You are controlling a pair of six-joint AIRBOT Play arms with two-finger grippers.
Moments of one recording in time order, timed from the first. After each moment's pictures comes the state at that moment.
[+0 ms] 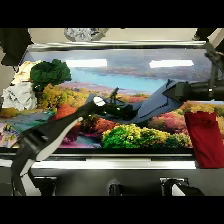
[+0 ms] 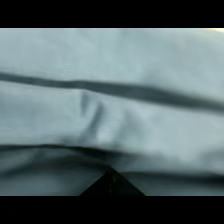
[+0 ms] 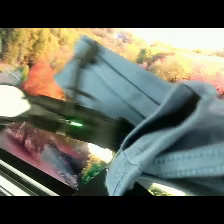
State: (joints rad) left arm -0.65 -2.00 1.62 0.37 -0.82 -1.43; right arm -0.22 -1.04 1.35 -0.80 1.42 1.24
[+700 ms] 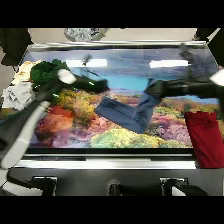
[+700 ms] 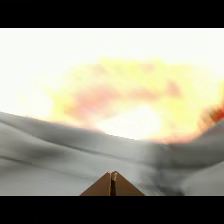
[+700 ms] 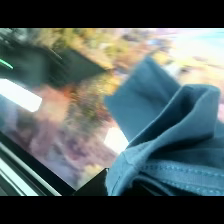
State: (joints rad) left arm -0.36 -1.68 1.69 0.93 -0.96 -1.58; right arm -0.02 -1.22 1.35 -0.72 1.26 1.17
